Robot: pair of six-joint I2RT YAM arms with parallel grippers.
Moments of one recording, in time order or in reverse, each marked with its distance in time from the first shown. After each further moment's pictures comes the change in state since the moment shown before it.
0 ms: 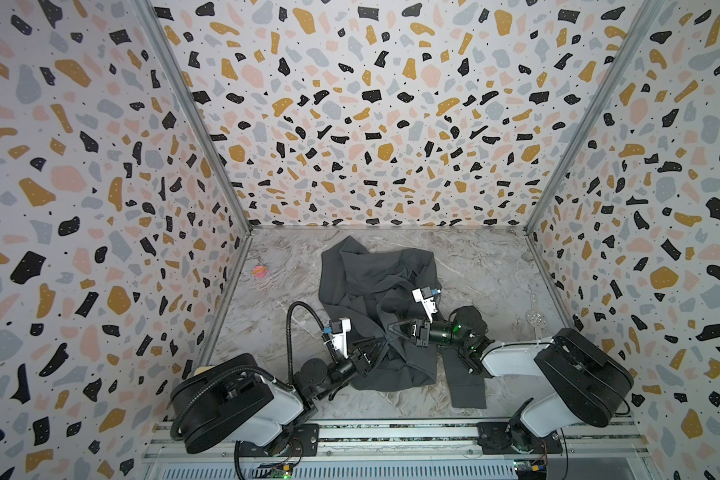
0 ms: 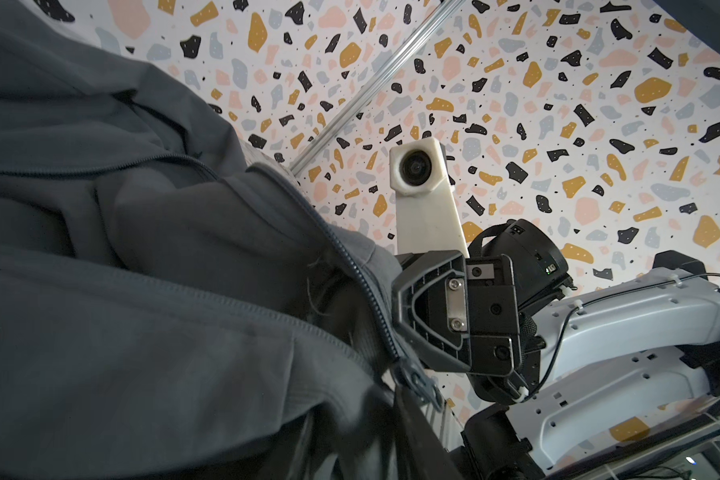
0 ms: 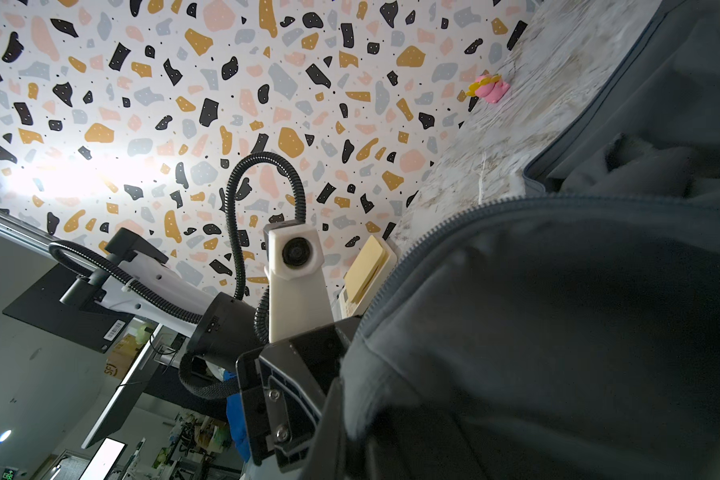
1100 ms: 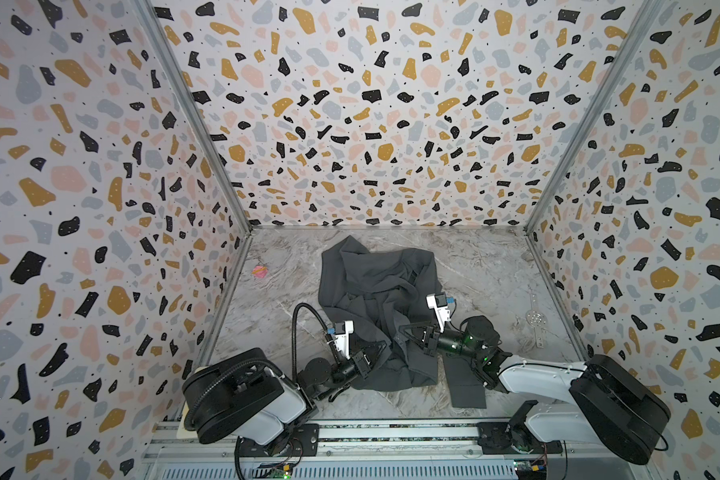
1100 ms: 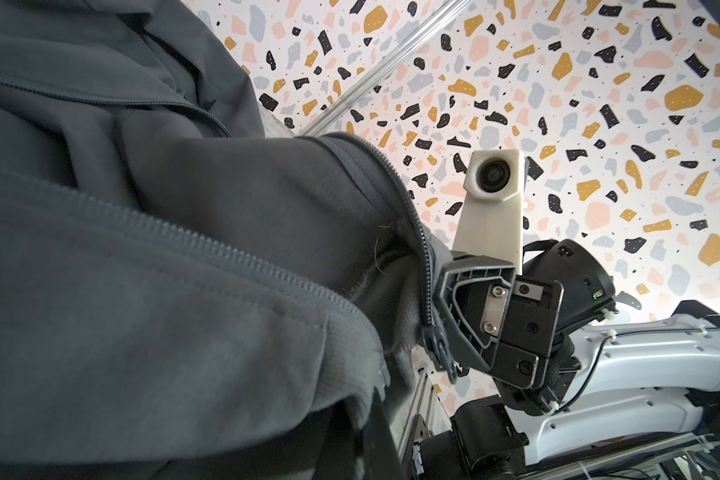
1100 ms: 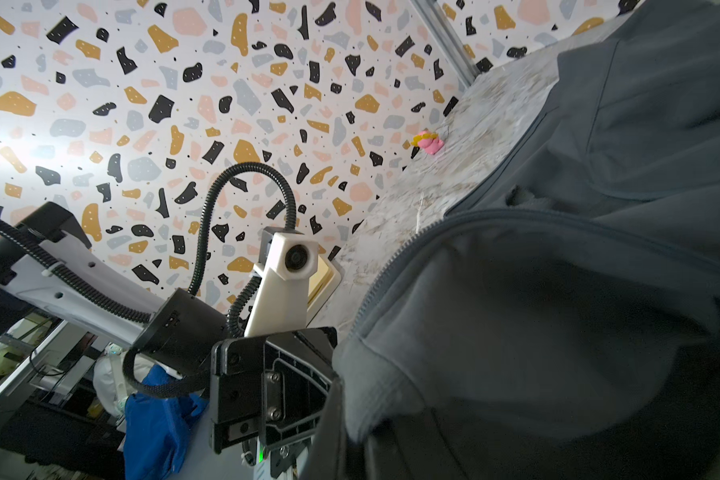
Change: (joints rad) left arm -0.001 0.036 0.000 0.005 0.019 -0.117; right arm 0.008 -0.244 -0.122 -0.170 0.214 -0.233
